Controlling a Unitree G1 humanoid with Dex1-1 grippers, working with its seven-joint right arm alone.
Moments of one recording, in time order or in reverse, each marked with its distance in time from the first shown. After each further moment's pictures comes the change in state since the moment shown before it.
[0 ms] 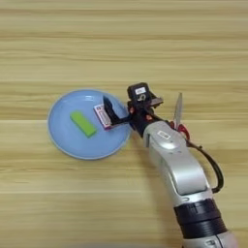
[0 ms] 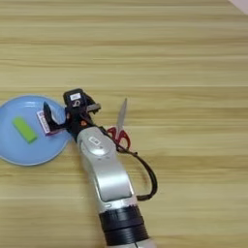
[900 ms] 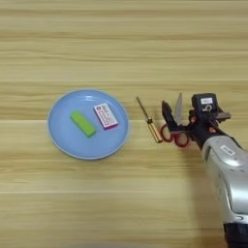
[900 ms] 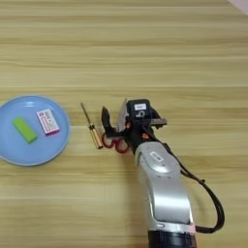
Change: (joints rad) arm 0.149 -0.162 -0.270 -0.088 0.053 -0.009 0.045
